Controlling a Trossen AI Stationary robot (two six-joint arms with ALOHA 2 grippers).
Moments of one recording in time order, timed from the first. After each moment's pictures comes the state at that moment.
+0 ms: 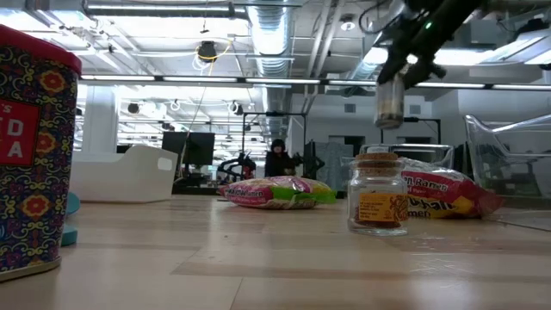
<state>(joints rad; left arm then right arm) 0.06 1.16 1.19 -0.12 -0.11 -0.14 -0.72 1.08 1.06 -0.68 0.07 0.21</state>
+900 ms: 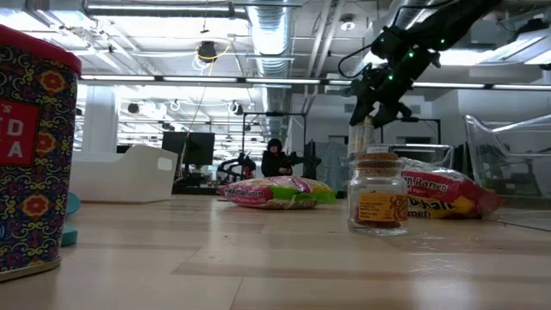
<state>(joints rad) 0.06 1.16 1.19 -0.14 -0.14 -0.14 -0.85 1.41 1.02 -0.29 0.00 0.14</state>
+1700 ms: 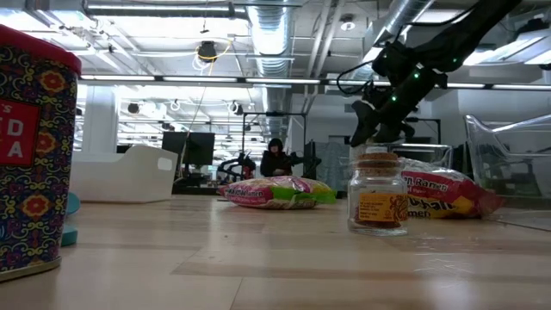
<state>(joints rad) 0.06 1.16 1.19 -0.14 -0.14 -0.20 -0.76 1.41 0.78 -0.05 0.08 0.15</state>
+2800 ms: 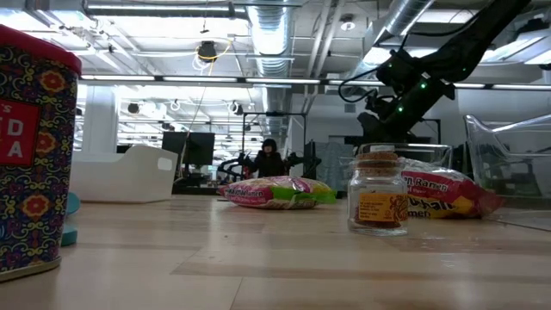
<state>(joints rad) 0.06 1.16 1.19 -0.12 -0.14 -0.25 -0.73 1.41 0.68 0.04 0.07 0.09</state>
